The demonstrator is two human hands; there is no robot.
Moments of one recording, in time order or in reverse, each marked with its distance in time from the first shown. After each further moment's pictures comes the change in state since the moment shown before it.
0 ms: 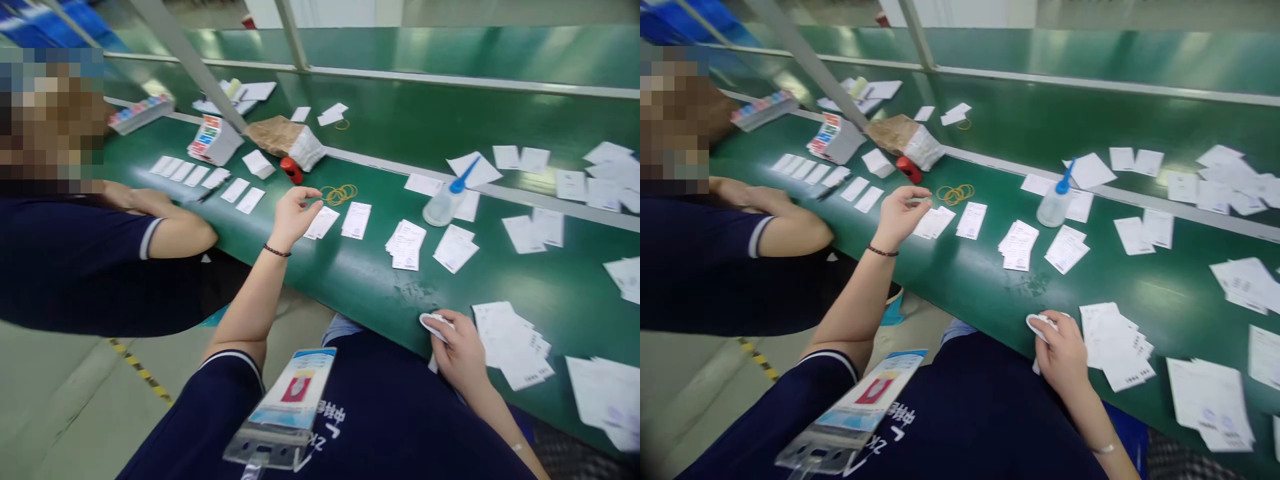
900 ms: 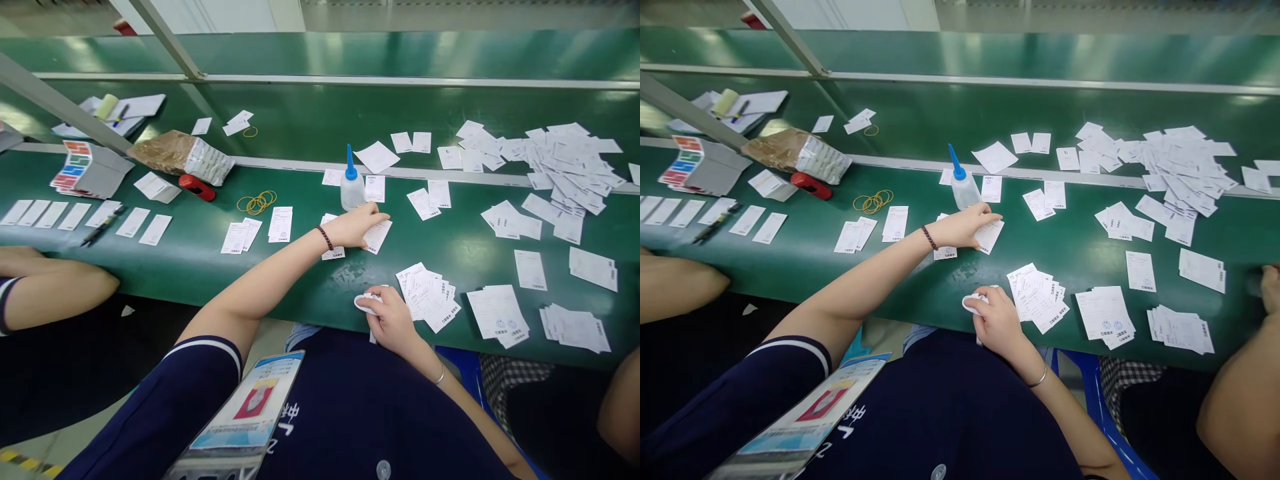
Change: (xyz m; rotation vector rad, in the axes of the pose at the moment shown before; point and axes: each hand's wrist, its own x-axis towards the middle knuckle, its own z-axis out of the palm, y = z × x) left_hand -0.016 0.158 0.189 0.290 -1.005 0.722; right_hand 0.000 -0.004 -0.003 0.127 0.090 0.013
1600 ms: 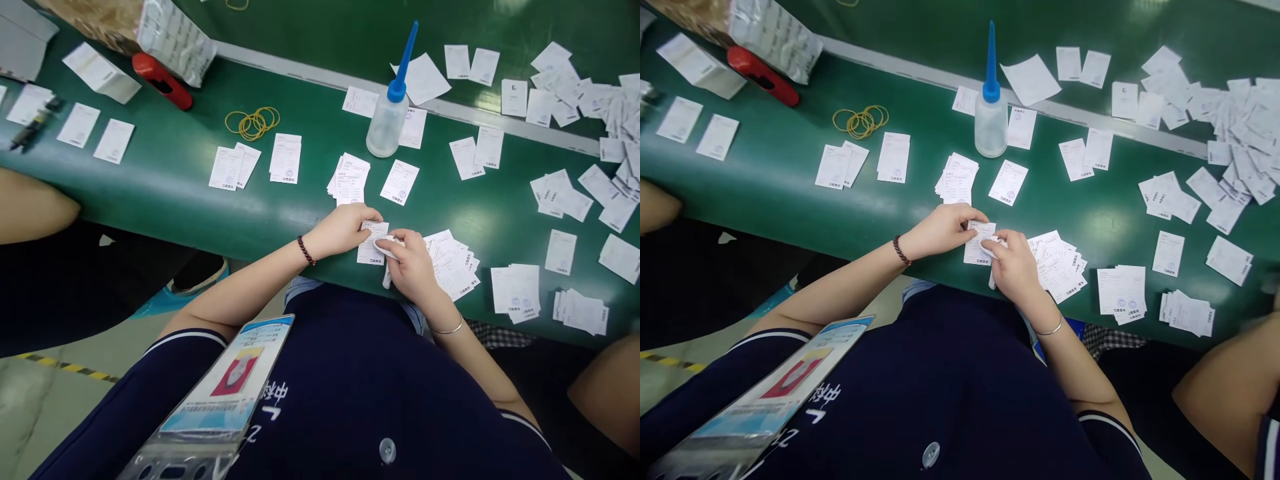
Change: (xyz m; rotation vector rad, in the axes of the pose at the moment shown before) left_hand -0.096 0.029 0.052 -0.459 0.254 -0.248; right_hand 0.029 0.019 -0.002 -0.139 -0.122 0.069
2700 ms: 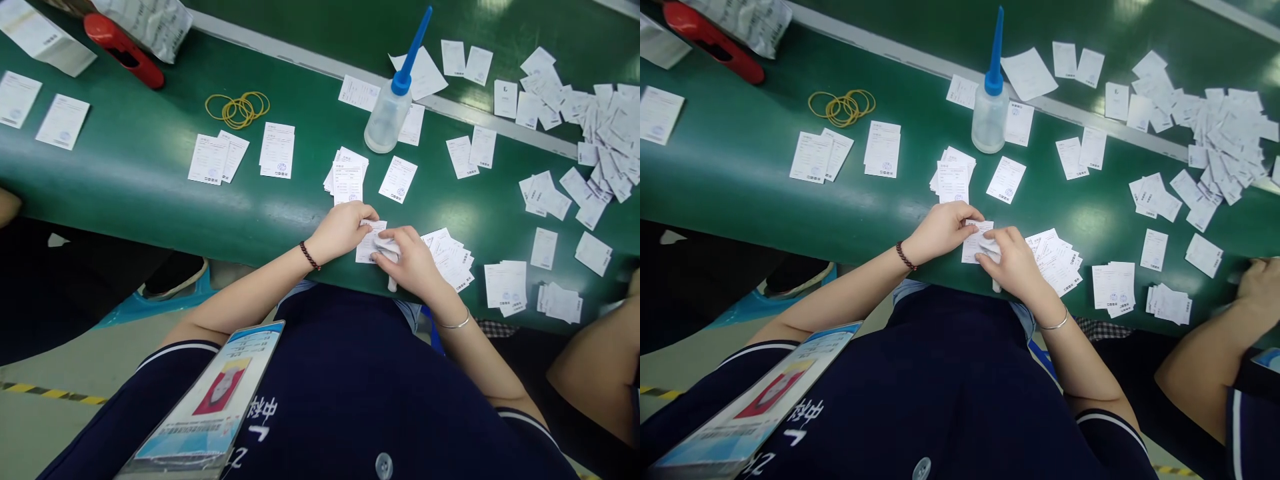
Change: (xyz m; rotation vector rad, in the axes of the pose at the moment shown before) left_hand -0.003 -0.002 0.010 -0.023 0.066 -0.107; right_hand 0.012 -0.006 -0.014 0.122 -0.182 0.160
